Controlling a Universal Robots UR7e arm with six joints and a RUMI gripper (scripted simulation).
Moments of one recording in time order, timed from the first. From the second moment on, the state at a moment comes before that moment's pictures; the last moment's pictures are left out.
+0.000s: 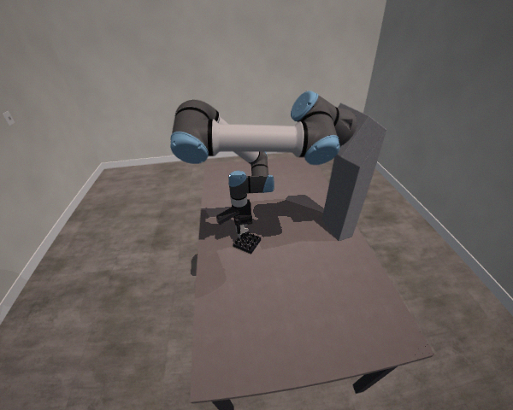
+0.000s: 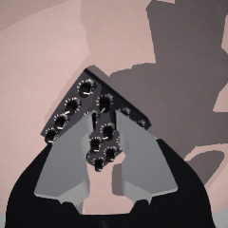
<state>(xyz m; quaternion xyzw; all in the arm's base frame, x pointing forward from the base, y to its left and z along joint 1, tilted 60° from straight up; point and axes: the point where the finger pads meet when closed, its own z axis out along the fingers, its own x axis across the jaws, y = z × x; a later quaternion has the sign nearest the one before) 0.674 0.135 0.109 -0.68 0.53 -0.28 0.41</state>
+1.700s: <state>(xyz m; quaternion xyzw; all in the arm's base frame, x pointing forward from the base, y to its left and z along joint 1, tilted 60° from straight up) 0.676 0.136 0.113 -0.68 0.53 -0.28 0.41</state>
